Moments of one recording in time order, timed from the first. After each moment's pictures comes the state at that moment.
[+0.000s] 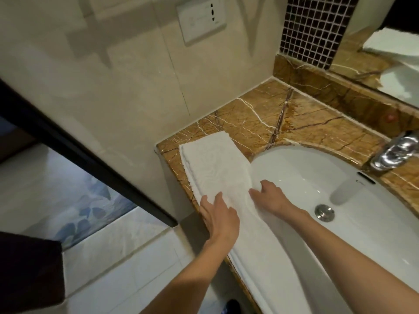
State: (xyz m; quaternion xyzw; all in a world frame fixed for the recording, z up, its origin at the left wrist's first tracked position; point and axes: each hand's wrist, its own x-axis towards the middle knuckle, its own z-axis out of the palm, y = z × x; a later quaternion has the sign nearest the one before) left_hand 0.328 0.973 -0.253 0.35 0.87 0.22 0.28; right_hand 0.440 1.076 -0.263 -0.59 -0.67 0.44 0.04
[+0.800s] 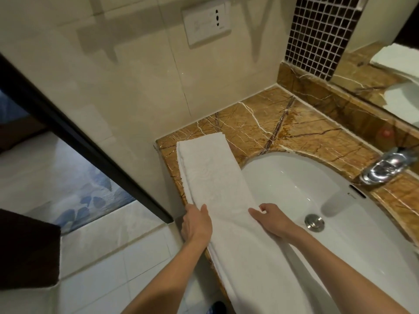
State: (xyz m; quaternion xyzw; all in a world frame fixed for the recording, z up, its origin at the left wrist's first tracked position) left_hand 0.320 0.960 -0.256 0.20 0.93 0.20 0.25; right_hand 0.496 1.062 -0.295 -0.54 -0.65 0.54 0.04
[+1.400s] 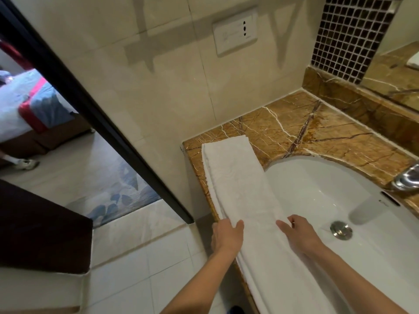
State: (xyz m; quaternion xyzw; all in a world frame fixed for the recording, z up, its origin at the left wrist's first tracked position) left_hand 0.342 0.928 -0.254 0.23 0.87 0.24 0.36; right_hand 0.511 1.036 -0.319 -0.58 -0.66 0.47 0.10
